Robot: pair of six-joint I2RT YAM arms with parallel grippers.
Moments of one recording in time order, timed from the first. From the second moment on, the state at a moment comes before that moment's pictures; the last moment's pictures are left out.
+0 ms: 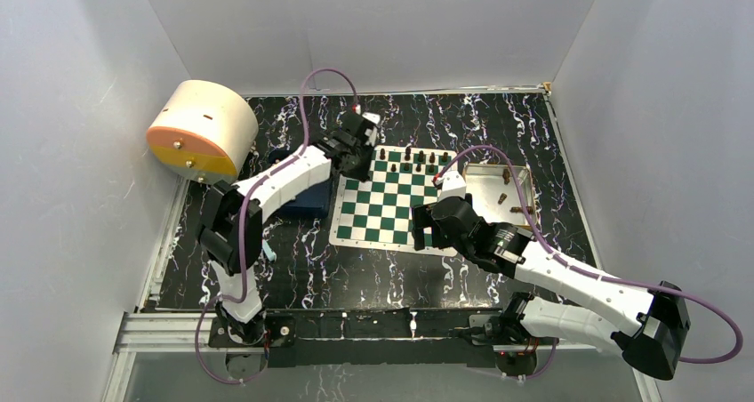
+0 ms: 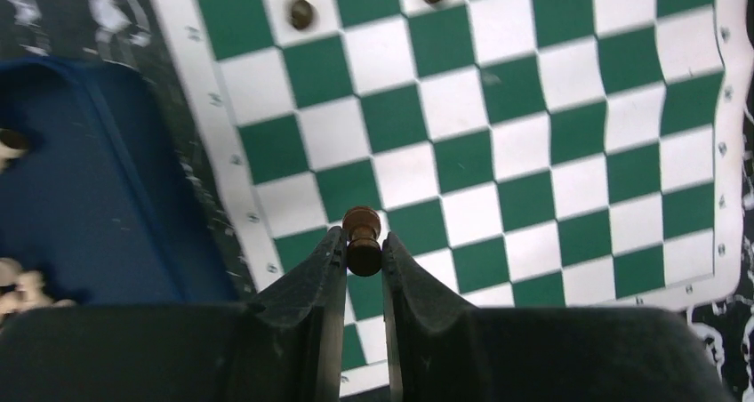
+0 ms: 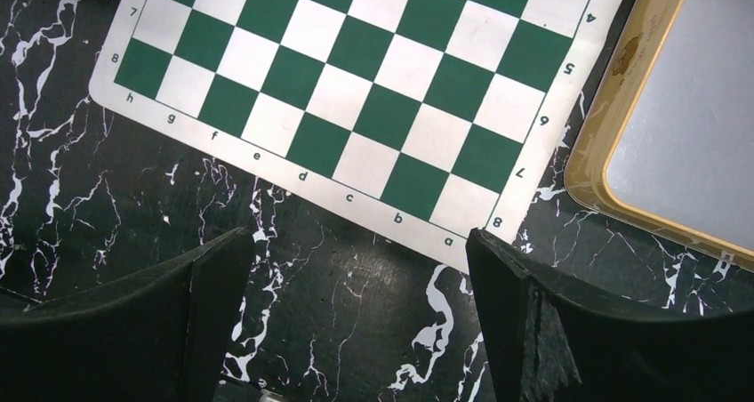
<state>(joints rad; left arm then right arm) -0.68 1.81 1.45 -0.60 -0.13 -0.28 0.98 0.95 0.73 -0.52 0.40 0.52</state>
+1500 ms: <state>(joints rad) -0.47 2.29 1.89 -0.56 -0.12 -0.16 0.98 1.02 0.73 -0.54 0.41 0.52</state>
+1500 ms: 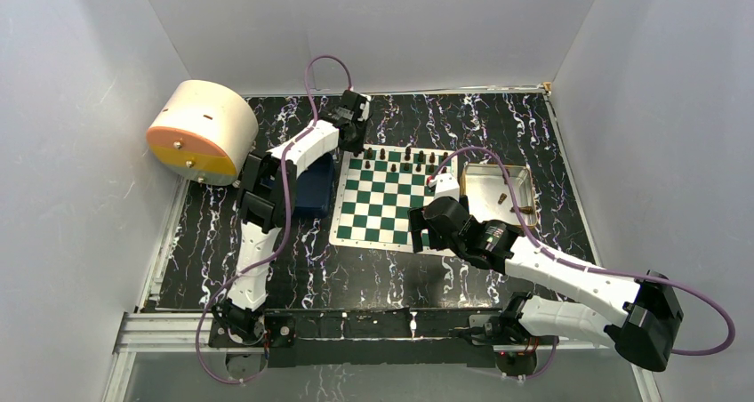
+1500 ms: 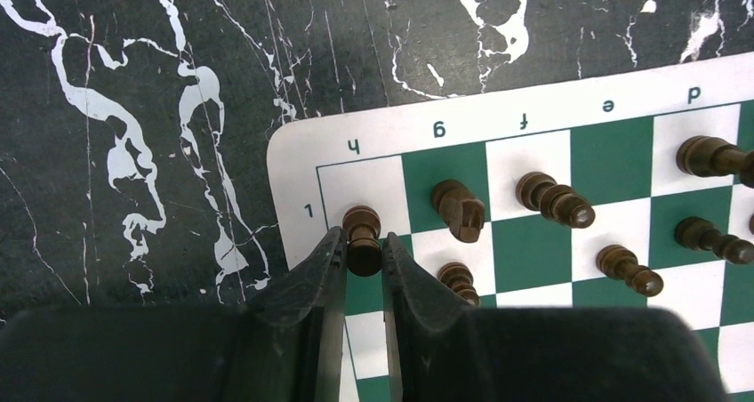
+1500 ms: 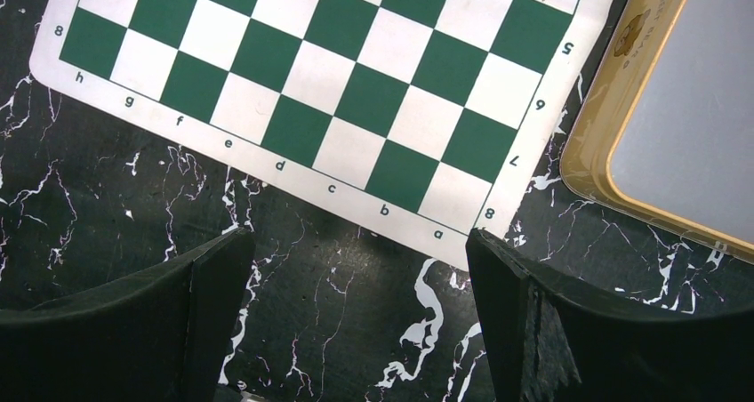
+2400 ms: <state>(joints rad) -0.47 2.31 1.90 -0.53 -0.12 -0.13 0.98 1.03 0.73 -0.54 0.43 0.52</state>
